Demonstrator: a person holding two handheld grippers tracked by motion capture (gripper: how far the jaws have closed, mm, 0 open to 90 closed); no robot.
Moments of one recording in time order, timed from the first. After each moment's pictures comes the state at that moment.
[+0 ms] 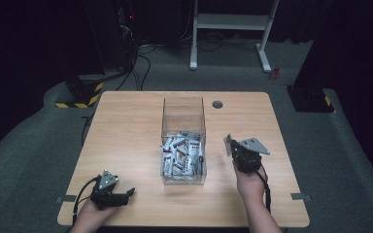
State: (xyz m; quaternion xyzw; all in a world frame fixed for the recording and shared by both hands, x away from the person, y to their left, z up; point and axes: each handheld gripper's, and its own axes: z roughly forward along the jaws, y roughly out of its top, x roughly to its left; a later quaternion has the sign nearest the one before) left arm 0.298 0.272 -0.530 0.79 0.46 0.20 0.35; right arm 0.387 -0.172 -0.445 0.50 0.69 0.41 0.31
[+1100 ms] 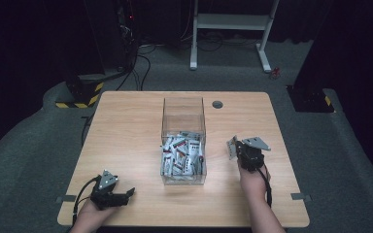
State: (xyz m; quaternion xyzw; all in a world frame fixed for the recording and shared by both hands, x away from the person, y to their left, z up) left arm 0.298 0.273 -0.530 0.79 0.46 0.20 0.35; right arm 0.409 -0.191 -0.469 0.54 0.69 0.37 0.31
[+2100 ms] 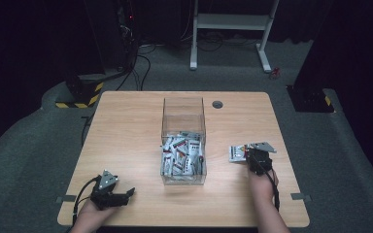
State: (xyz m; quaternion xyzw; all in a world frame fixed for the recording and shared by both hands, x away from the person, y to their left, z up) left arm 0.298 0.273 -0.530 0.79 0.46 0.20 0.35; right arm 0.419 -0.225 -0.506 0.58 0.69 0.31 0.31
